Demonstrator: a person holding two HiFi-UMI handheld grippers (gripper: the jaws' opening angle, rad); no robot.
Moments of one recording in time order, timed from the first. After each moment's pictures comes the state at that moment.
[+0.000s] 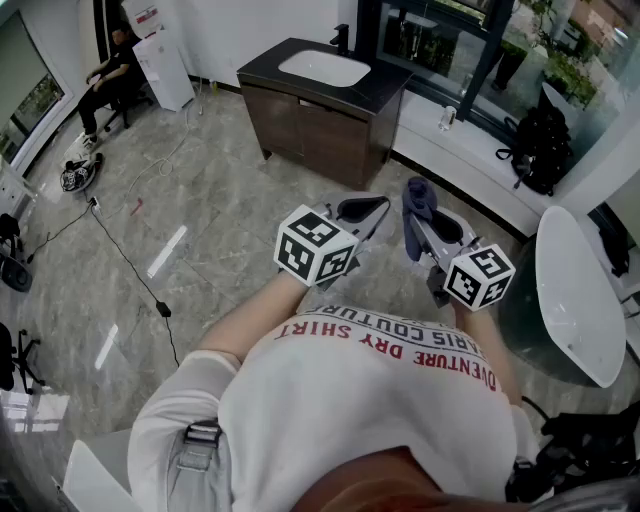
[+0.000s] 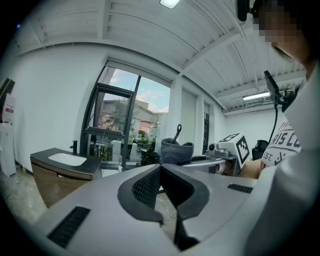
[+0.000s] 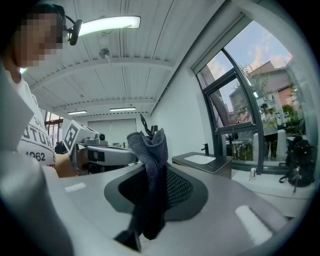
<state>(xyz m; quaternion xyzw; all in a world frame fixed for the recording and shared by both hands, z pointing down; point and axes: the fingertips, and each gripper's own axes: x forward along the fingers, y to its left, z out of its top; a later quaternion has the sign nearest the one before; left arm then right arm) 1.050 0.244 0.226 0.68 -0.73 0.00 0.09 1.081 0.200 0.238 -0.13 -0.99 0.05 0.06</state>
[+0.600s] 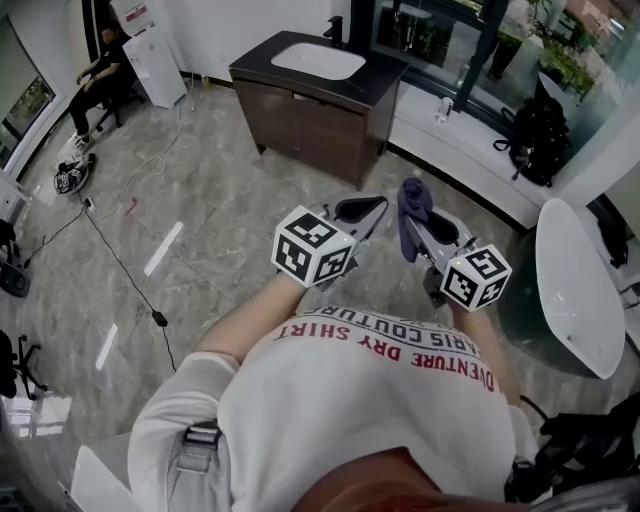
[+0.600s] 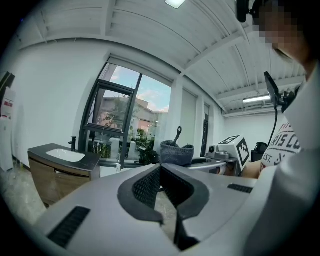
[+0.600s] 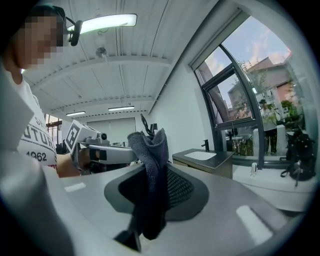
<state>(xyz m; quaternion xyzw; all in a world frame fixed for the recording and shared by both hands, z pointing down) 1.041 0.243 0.248 0.68 -0.73 -0.01 0.10 1.073 0.204 0.264 -0.14 -0.99 0.06 0.07</state>
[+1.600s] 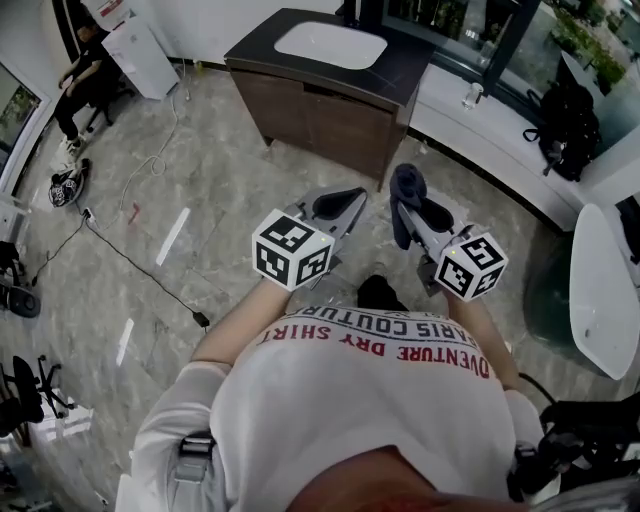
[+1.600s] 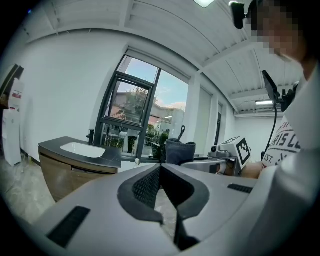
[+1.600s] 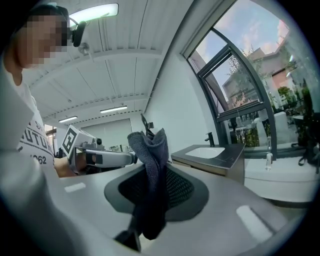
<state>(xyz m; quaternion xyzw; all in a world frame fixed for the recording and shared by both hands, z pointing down) 0.782 0.259 0.281 0.65 -0.74 -0.01 0.15 0.822 0.200 0.293 -0.13 -0.98 0.11 0.08</state>
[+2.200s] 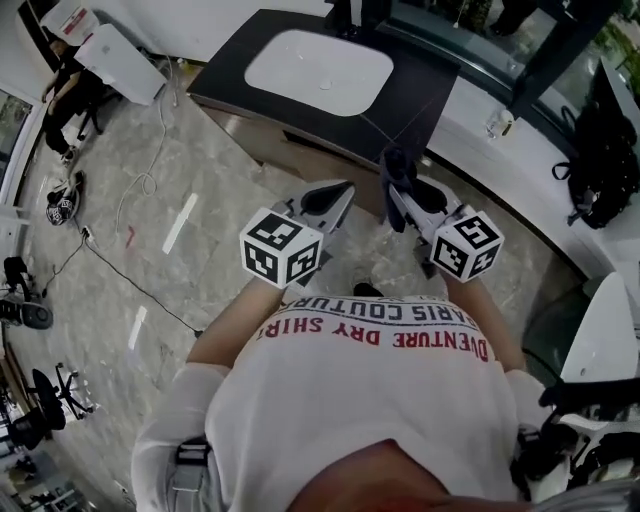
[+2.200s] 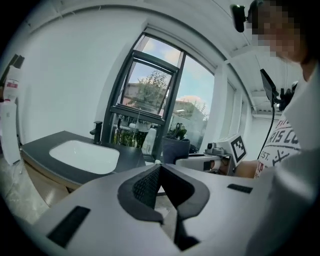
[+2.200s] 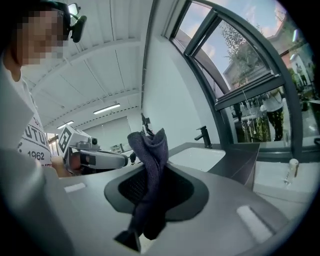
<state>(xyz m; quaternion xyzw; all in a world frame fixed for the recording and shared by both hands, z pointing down) 0.468 0.020 0.337 0.61 -0.76 -0.01 0.21 0.492 -0.049 0.349 -0.17 -0.97 0.14 0.12</state>
